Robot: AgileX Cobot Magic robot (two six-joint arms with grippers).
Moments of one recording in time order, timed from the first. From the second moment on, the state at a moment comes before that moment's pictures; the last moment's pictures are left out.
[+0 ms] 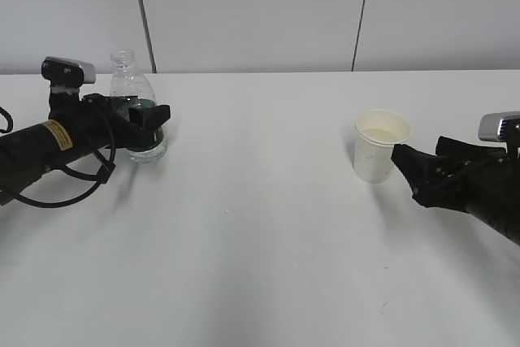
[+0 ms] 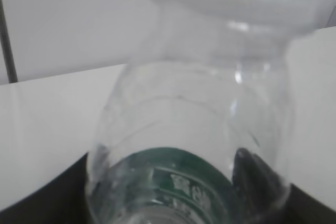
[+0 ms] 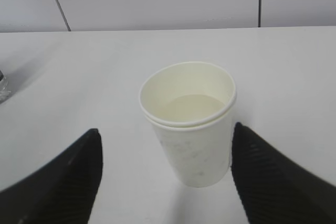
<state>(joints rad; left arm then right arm) -0.08 2.18 -0.98 0.67 -1.01 -0.39 0.02 1.82 -0.37 -0.31 -1.15 0.19</state>
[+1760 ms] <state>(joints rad) -0.08 1.85 -0.98 0.62 -0.79 -0.40 0.02 1.56 -0.50 -0.33 -0.93 0.28</state>
